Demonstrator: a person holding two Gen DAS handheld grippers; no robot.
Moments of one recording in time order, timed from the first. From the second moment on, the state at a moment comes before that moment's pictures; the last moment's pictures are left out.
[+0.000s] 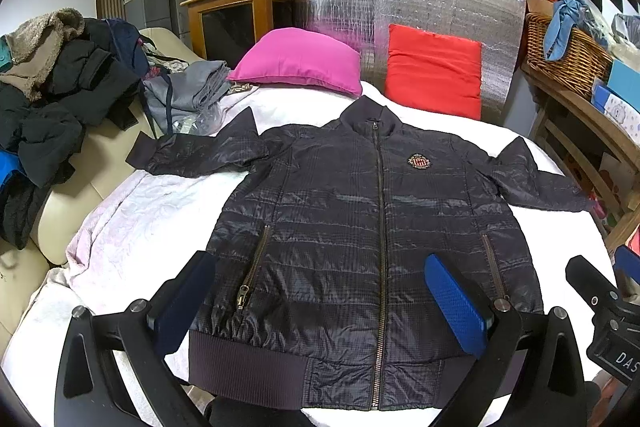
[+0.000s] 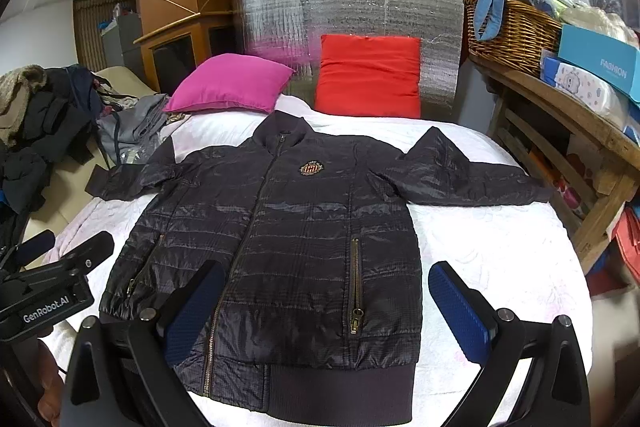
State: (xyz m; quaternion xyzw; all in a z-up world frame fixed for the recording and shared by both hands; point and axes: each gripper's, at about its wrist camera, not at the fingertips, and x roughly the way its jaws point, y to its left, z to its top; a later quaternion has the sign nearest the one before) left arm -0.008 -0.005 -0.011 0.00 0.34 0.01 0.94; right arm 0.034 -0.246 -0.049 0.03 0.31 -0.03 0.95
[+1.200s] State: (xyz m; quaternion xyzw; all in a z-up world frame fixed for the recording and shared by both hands) left arm 0.098 0.022 -0.104 -0.03 0.41 0.04 0.91; right arm 0.119 -0.586 -0.184 0.55 0.26 -0.07 0.79
